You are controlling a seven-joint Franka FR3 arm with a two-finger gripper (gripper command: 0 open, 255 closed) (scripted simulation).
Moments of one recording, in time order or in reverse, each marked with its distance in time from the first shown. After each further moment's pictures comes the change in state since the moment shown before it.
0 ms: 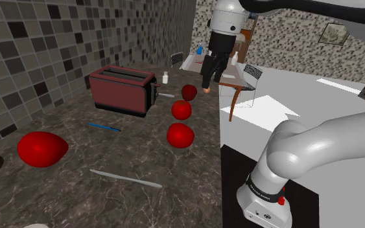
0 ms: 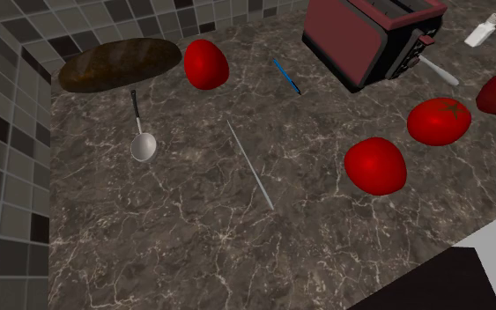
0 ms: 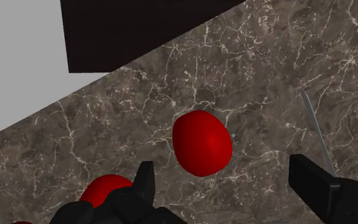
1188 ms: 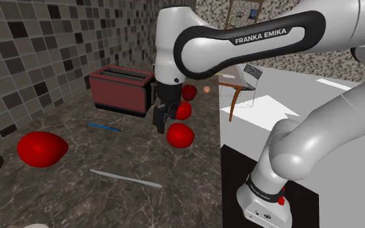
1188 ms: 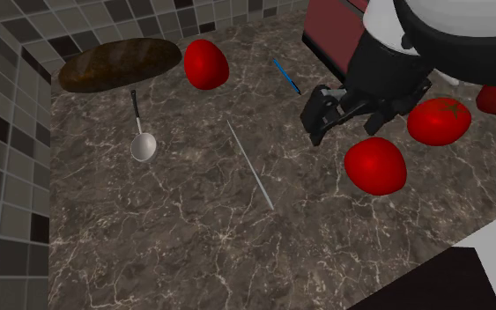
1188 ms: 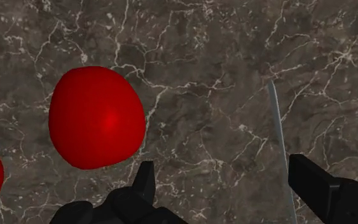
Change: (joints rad) arm 0.116 0.328 0.242 -0.088 0.080 0.395 0.059
